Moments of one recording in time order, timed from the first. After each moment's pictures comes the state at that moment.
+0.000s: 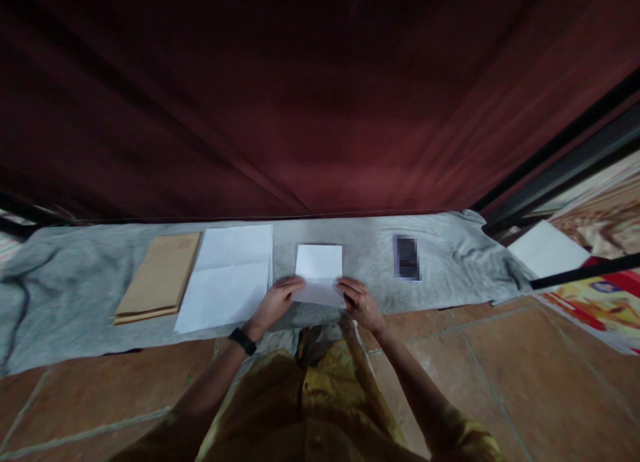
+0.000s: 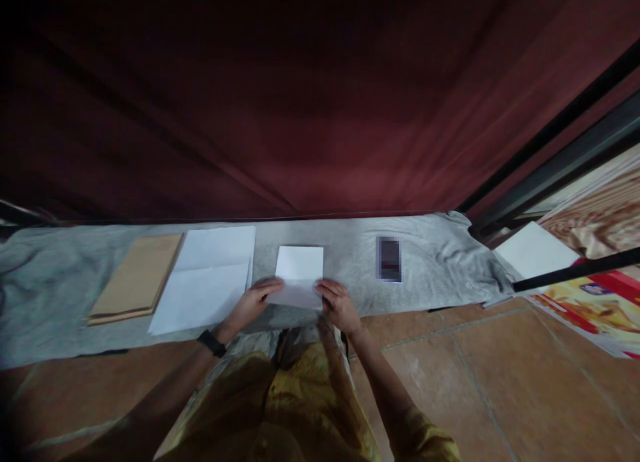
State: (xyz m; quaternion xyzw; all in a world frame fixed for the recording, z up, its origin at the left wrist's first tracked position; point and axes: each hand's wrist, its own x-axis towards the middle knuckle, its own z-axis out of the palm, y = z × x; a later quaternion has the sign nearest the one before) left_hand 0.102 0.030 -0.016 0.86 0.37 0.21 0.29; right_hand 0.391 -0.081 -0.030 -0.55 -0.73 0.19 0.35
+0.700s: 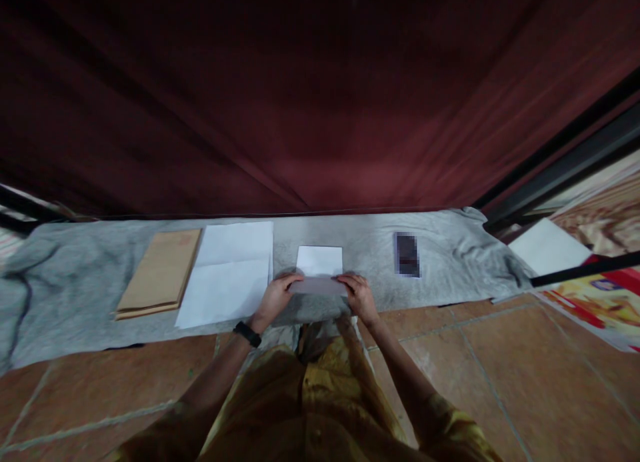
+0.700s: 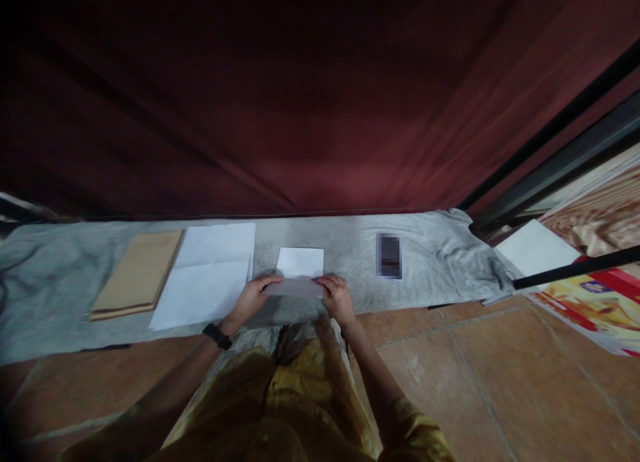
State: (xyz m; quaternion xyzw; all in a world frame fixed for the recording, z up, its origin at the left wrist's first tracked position) left_hand 0.112 0.027 -0.005 0.80 0.43 0.24 0.34; right_hand 0.379 -0.065 -0.034 -0.62 -0.66 0.19 0.39
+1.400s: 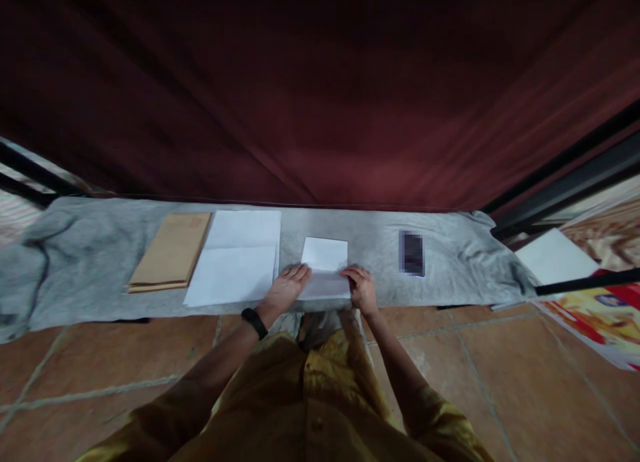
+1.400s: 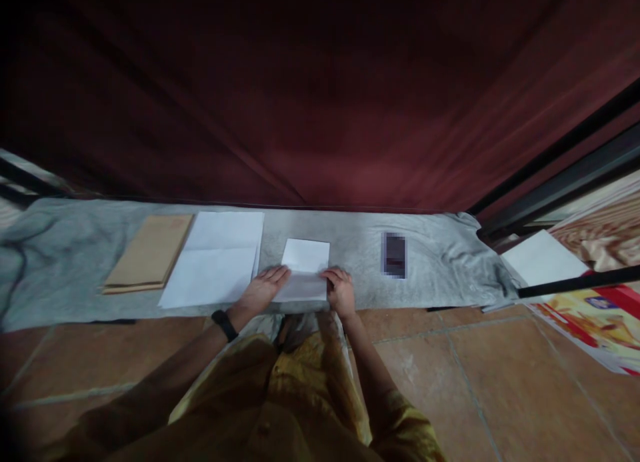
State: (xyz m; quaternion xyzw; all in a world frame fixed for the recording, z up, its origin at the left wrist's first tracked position) left_hand 0.115 0.004 0.001 0.93 0.35 0.04 0.05; right_hand 0.378 -0.066 -0.037 -0.64 -0.66 0.16 0.36
